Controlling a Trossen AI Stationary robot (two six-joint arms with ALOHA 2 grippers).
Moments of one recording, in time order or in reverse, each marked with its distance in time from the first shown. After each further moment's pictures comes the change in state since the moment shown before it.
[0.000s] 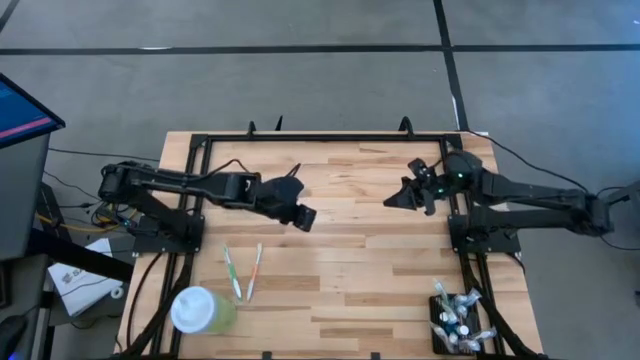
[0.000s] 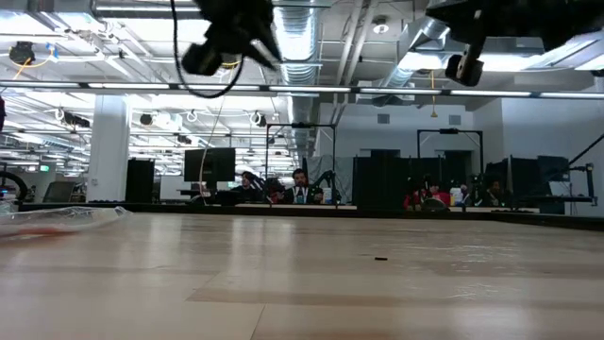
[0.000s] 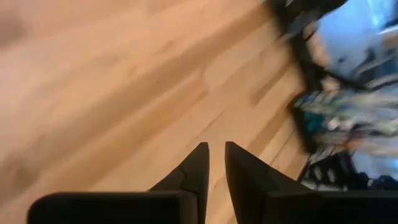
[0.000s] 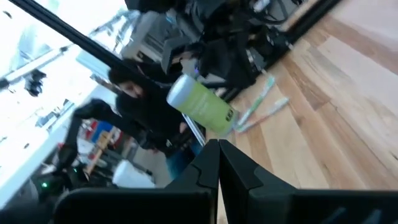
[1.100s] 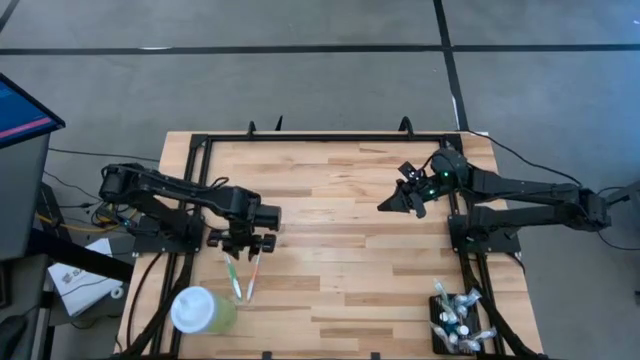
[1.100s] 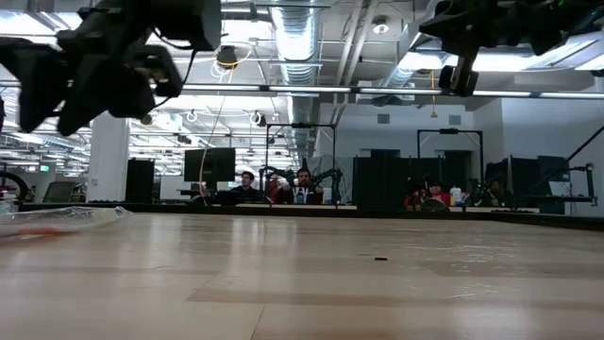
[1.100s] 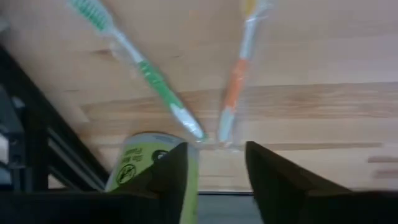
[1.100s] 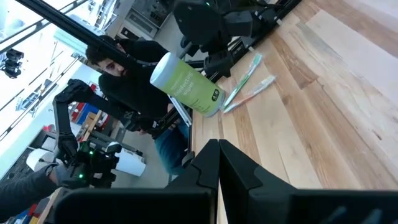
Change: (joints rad) left arm -0.033 0.010 -0.233 -0.572 0.503 -0.483; right arm 0.000 0.105 0.038 -0.068 -0.035 -0.073
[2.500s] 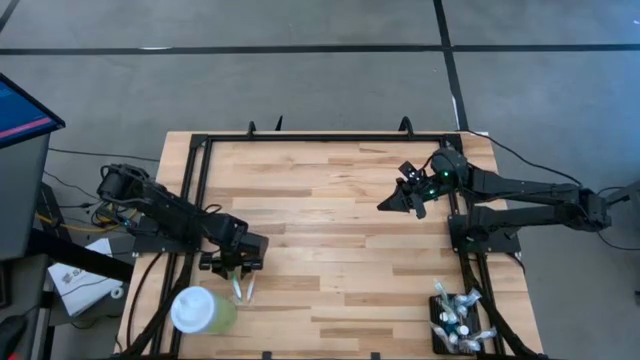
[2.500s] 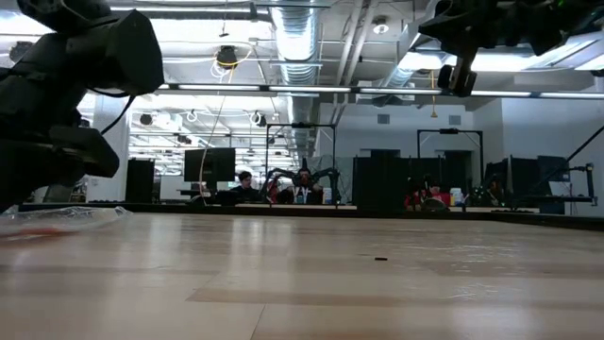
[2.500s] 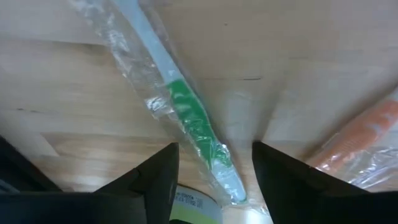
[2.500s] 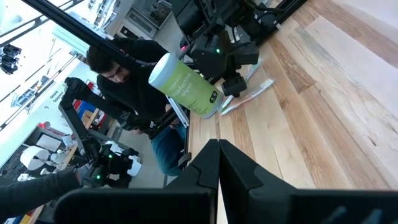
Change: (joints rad) left arm -0.200 -0.003 -0.396 0.500 0.005 -0.352; right arm -0.003 0.001 0.000 0.003 0.003 -0.031
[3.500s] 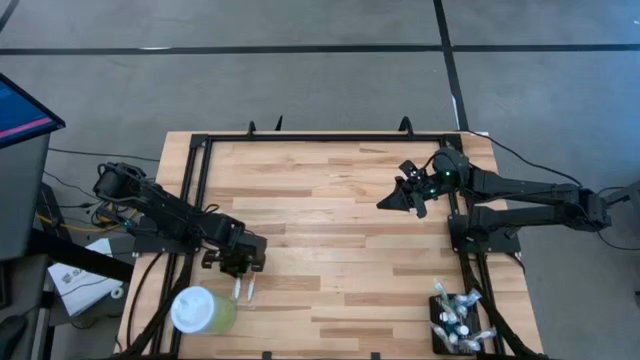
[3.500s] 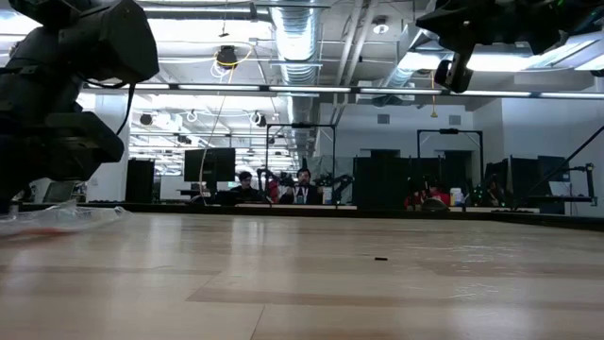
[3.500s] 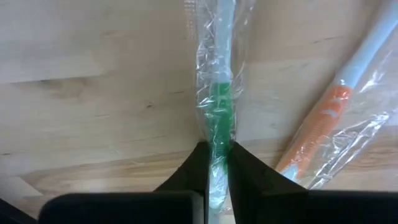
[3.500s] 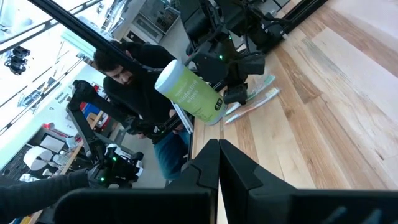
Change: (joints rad) left arm 0.000 -0.009 -0.037 0.070 -0.116 0.125; right arm 0.001 0.000 0.000 0.045 0.000 0.001
